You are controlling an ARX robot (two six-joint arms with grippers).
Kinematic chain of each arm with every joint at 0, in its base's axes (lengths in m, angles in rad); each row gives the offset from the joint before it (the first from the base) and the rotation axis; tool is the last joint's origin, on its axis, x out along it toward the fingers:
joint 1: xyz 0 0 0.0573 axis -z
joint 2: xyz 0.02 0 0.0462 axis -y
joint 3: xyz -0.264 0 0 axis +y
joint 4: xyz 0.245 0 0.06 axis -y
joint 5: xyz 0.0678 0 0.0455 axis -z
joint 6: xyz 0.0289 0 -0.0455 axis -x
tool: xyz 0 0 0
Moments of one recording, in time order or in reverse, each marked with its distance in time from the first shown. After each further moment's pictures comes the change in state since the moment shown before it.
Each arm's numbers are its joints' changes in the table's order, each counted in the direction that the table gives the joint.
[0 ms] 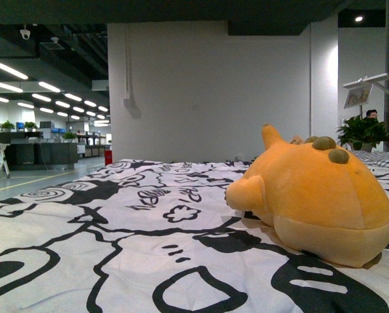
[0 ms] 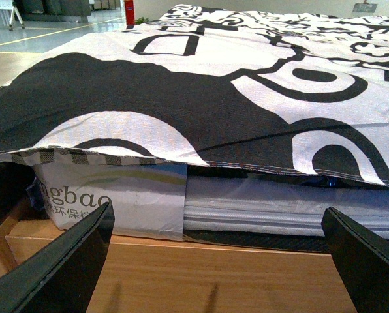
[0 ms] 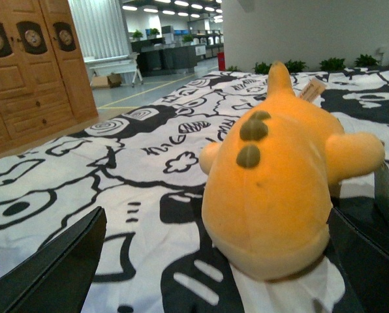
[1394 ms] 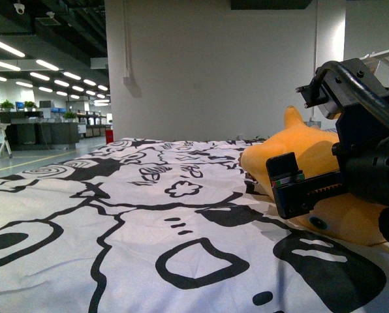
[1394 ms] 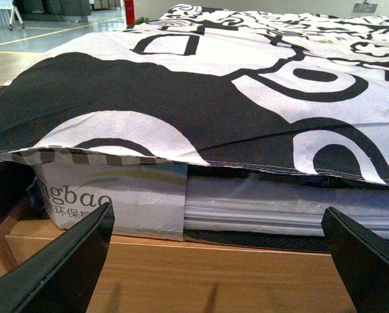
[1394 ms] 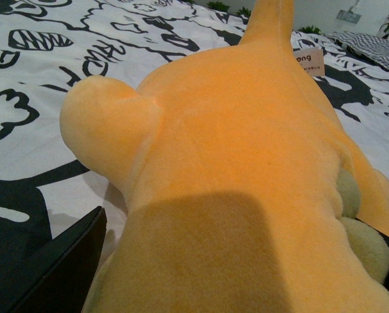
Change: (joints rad) left arm 0.000 0.000 0.000 0.000 0.000 0.000; right arm -0.173 -0.772 -0.456 0.053 0.548 0.330
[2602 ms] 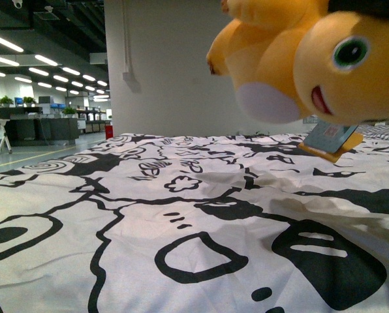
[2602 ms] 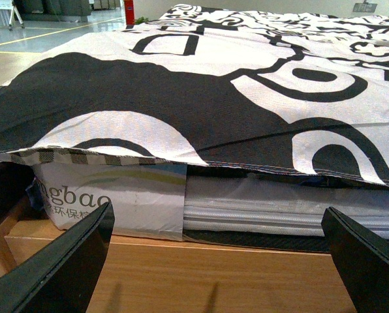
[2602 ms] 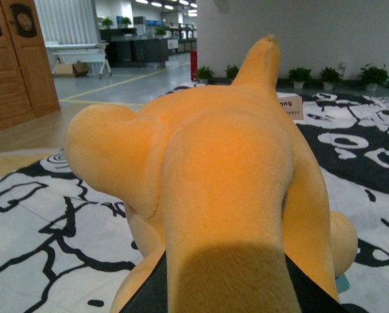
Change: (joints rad) left arm 0.000 0.000 0.000 0.000 0.000 0.000; right arm 0.047 0.405 -0.080 -0.246 -0.332 -0.213
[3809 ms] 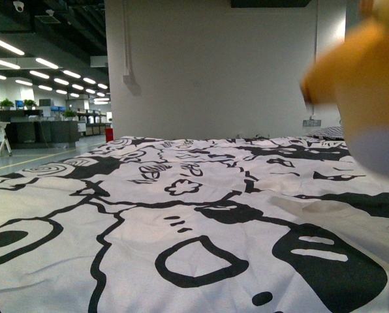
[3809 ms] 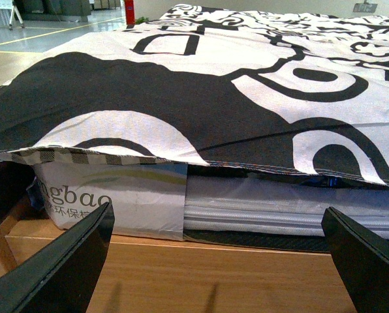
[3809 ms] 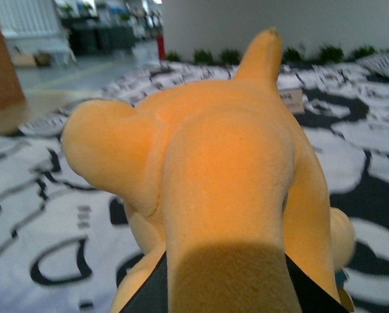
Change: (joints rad) left arm 0.000 0.000 0.000 0.000 0.000 0.000; right arm 0.111 0.554 0.318 -0.319 0.017 -0.006
